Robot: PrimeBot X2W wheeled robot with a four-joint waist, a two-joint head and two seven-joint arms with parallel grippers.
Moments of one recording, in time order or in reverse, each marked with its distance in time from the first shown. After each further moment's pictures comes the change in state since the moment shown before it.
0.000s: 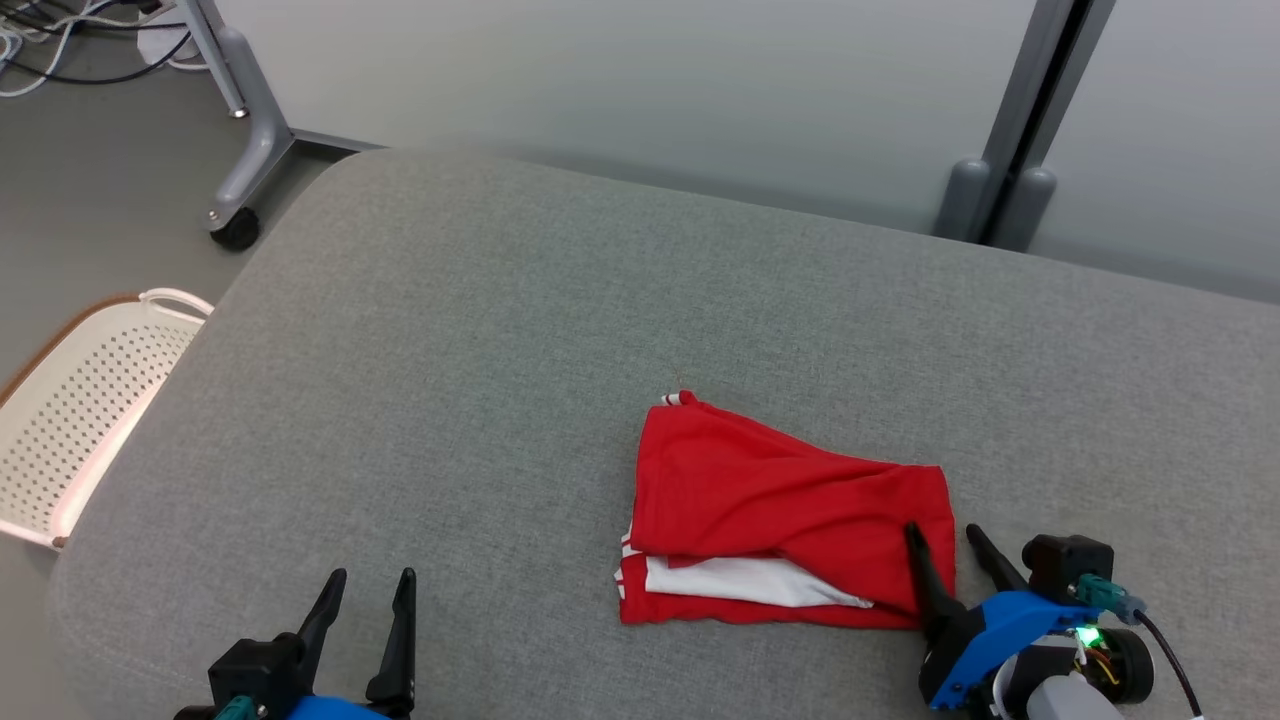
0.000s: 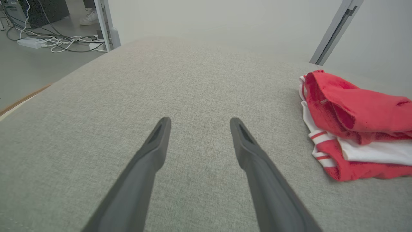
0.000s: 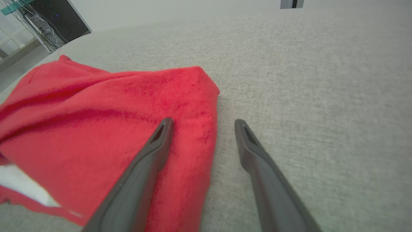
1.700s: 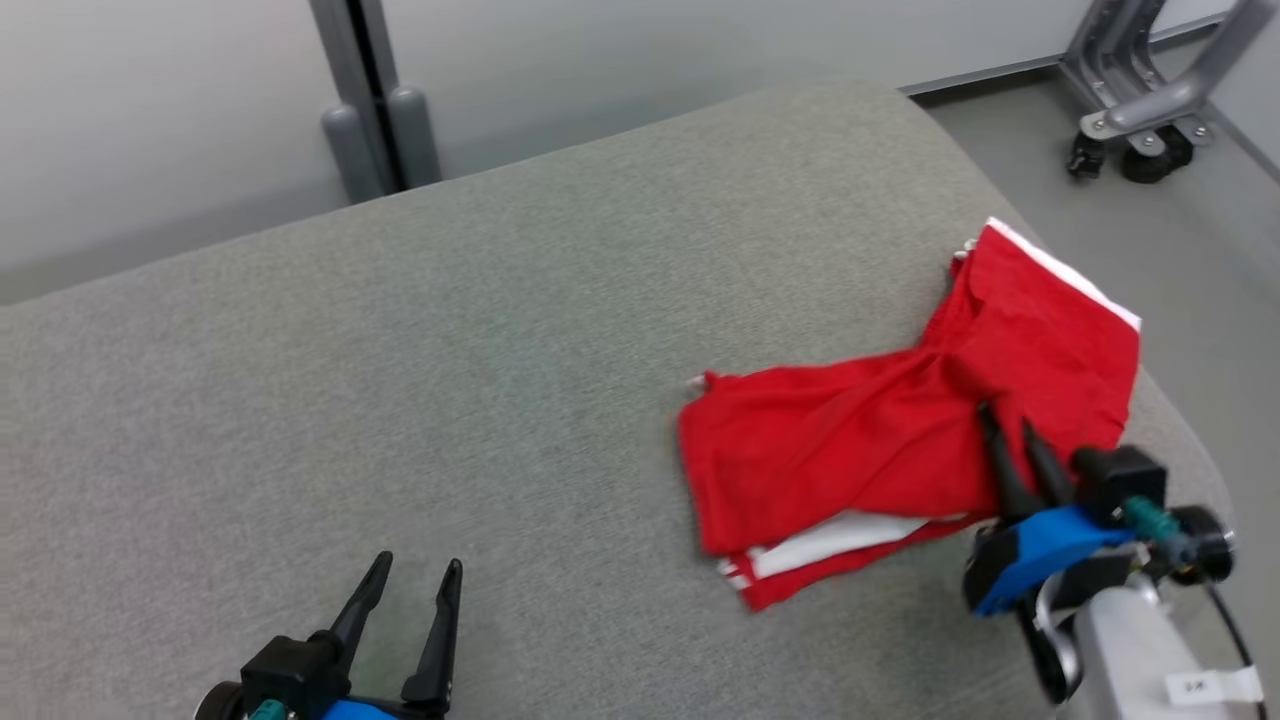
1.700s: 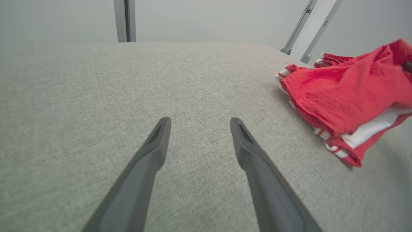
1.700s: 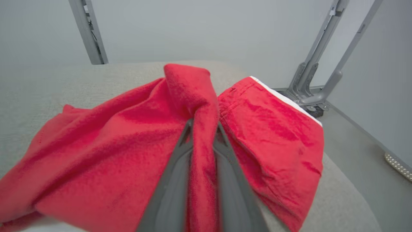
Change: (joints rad) left arm 0.027 0.037 -0.106 -0.133 -0.017 0.000 0.000; right arm -0.003 -0.001 -0.120 -0.279 -0.282 0.000 0.002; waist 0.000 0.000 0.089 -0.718
